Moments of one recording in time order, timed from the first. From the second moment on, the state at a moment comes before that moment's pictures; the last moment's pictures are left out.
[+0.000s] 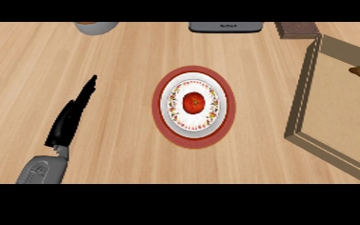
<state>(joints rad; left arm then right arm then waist) -0.14 0.25 -0.03 -1.33 -0.21 0.00 -0.04 -0.43 -0.41 -0.48 -1.65 1.21 0.52 0.64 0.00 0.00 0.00</state>
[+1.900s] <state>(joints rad) -0.12 0.25 0.01 -1.36 -0.23 -0.03 -0.04 -0.30 -0.52 -1.15 -1.09 0.26 -0.04 -0.23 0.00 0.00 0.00</state>
